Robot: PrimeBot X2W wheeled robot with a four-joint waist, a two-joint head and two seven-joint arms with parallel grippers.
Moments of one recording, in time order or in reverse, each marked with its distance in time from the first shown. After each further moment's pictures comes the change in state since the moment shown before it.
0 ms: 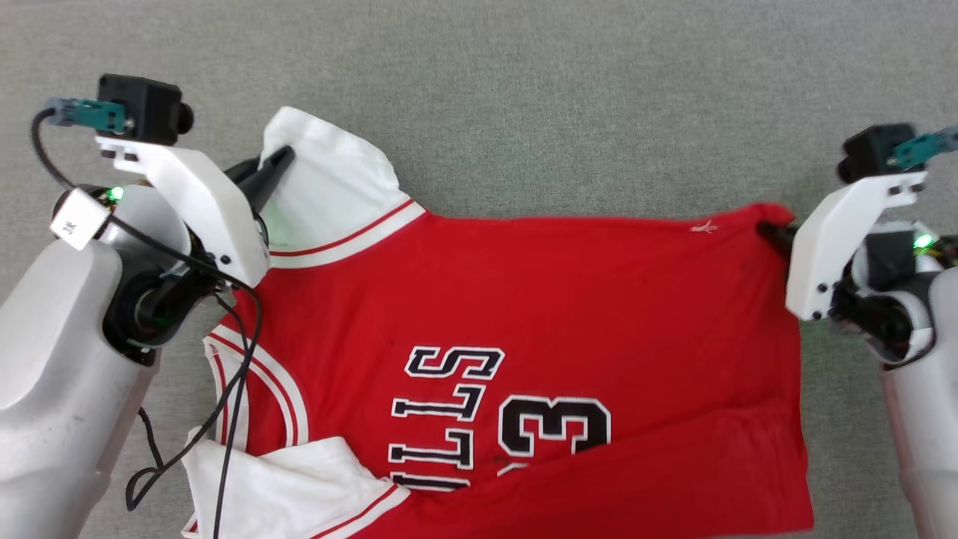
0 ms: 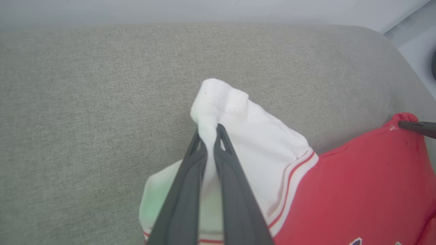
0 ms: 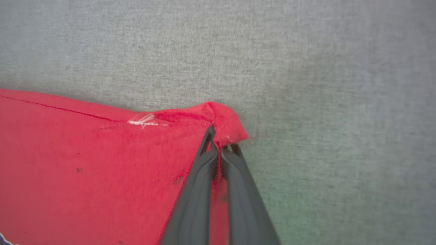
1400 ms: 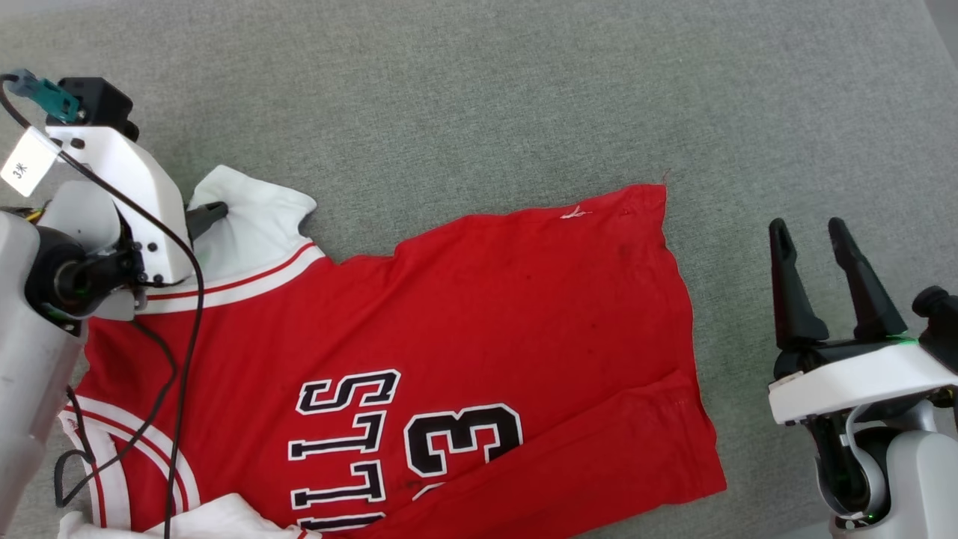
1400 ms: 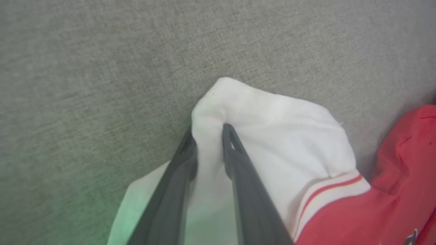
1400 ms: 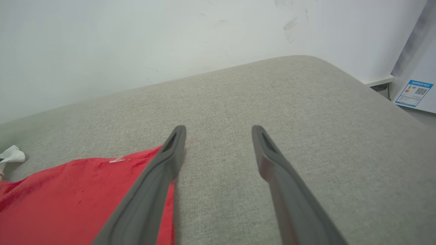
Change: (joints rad) left arm -0.087 0.083 -0.047 0.209 -0.073 -0.048 0.371; right arm 0.412 0.180 -0.102 -0.396 -0.097 0.000 -0.797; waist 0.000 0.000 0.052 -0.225
